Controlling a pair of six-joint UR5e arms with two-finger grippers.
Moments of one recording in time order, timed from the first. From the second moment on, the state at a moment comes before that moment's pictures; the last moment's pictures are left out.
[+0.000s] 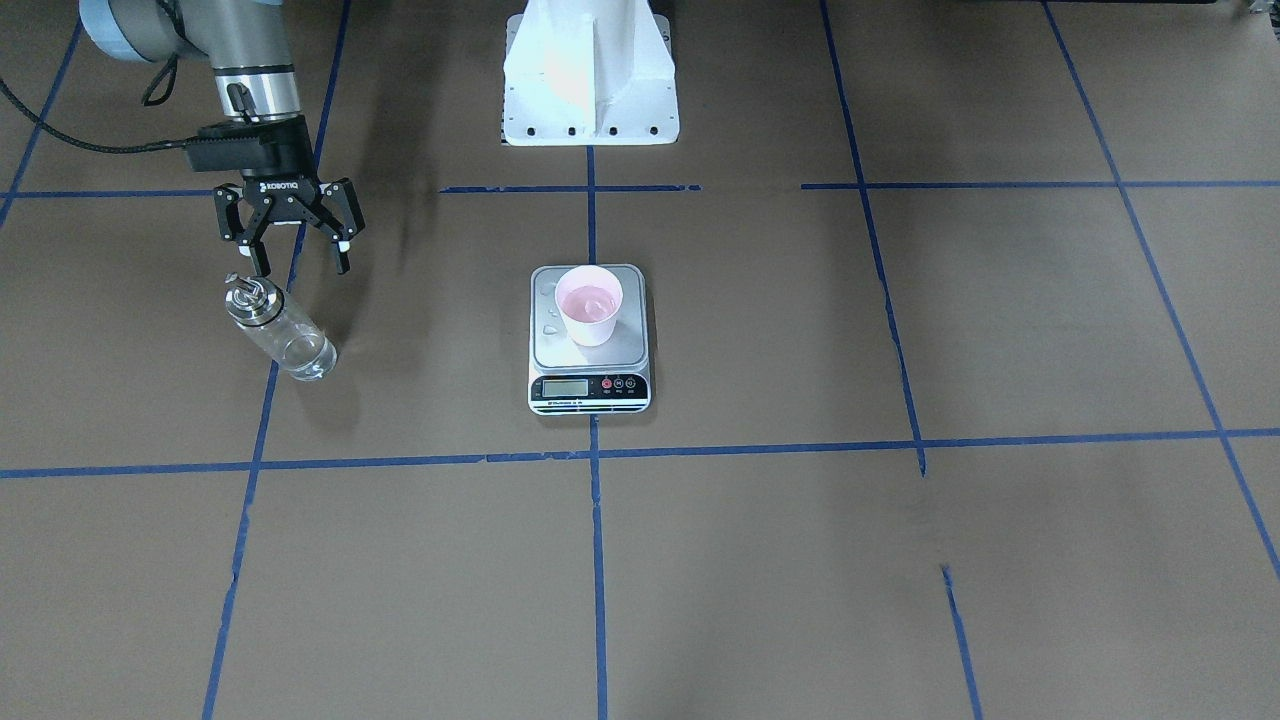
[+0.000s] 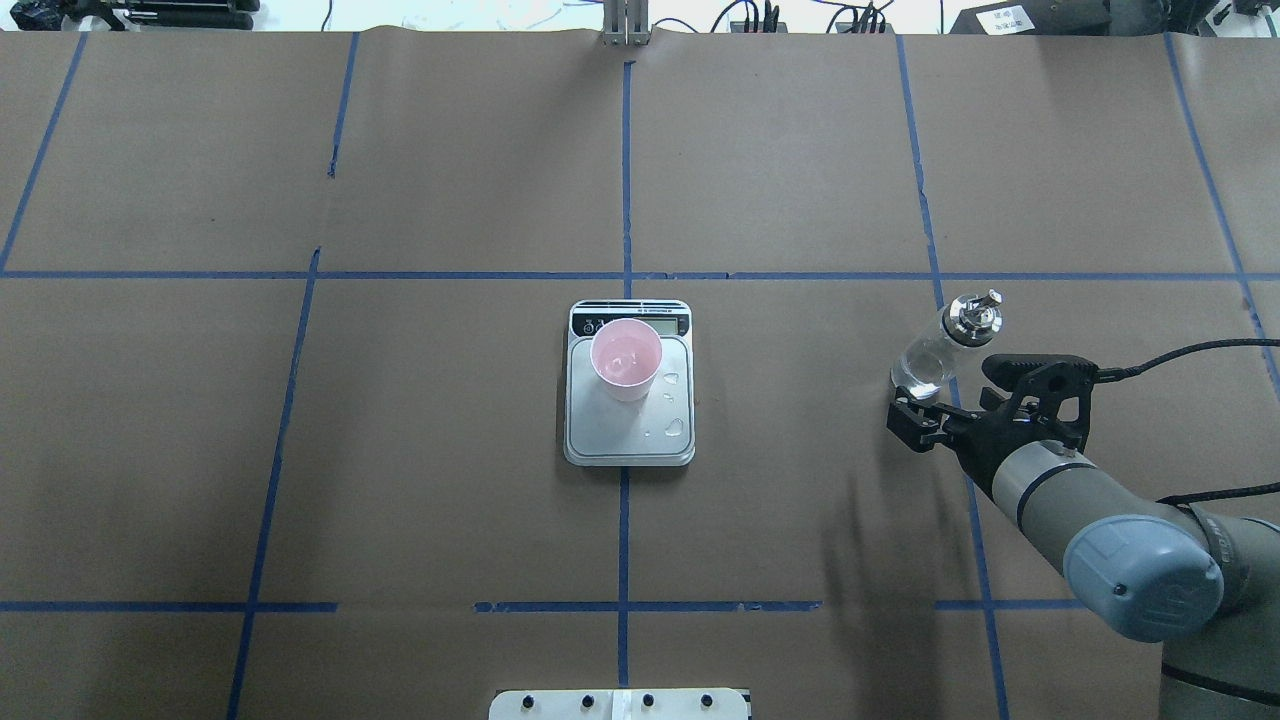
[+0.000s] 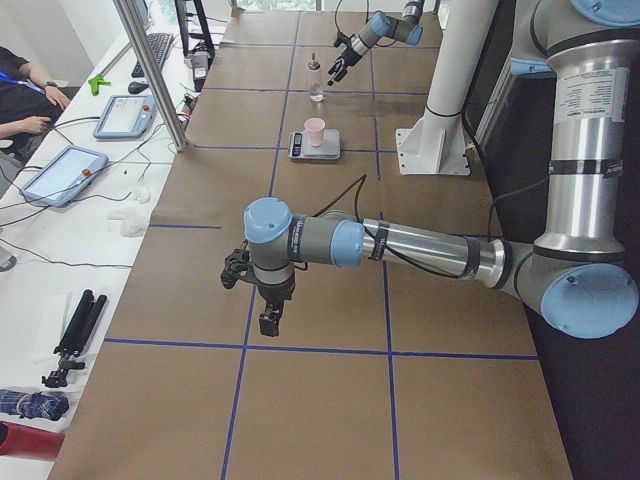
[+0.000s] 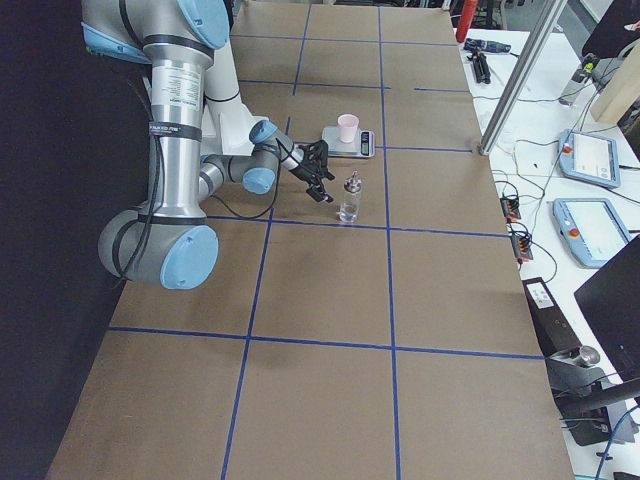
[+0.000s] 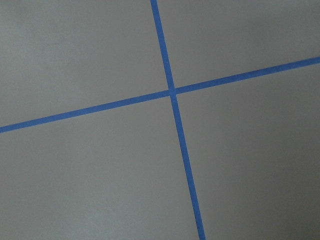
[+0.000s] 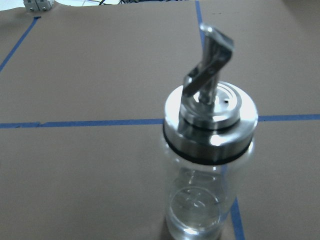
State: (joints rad) left arm -1.51 -1.54 -1.77 -1.49 -2.25 0.11; right arm 0.29 -1.67 2.02 -0.99 1.03 1.36
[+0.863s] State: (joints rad) left arm -1.51 -1.53 -1.77 -1.49 -2.25 0.11; right arm 0.28 -1.66 1.89 -0.85 0.90 1.33
